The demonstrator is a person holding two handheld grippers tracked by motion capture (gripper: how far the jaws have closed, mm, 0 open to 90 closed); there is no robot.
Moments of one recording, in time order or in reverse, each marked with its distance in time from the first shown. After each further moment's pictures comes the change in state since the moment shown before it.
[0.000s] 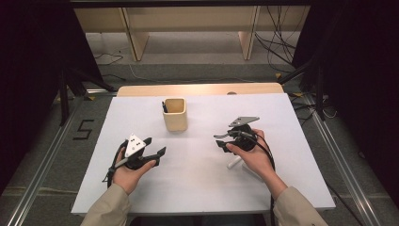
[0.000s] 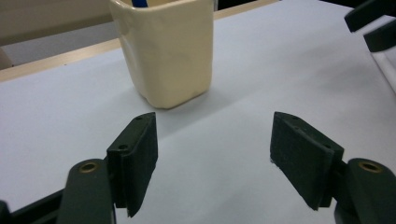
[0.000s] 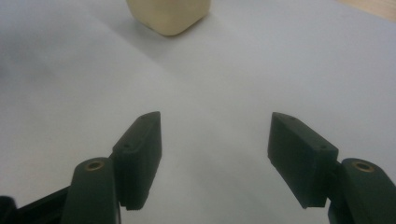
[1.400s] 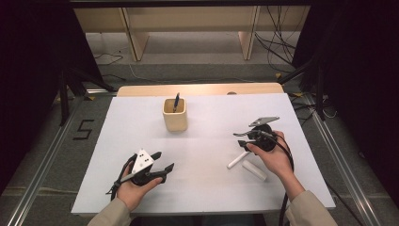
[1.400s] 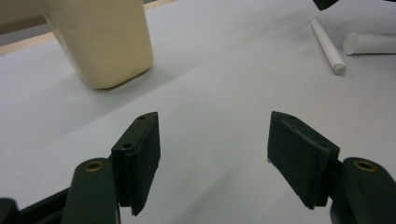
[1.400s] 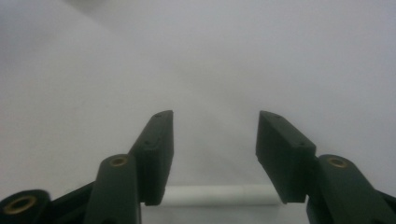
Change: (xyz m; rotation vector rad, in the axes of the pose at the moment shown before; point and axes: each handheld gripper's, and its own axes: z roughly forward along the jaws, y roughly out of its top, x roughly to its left) left arm -0.039 -0.015 -0.006 0.028 -0.107 0.053; right arm -0.042 -0.027 -0.030 0.096 -0.097 0.061
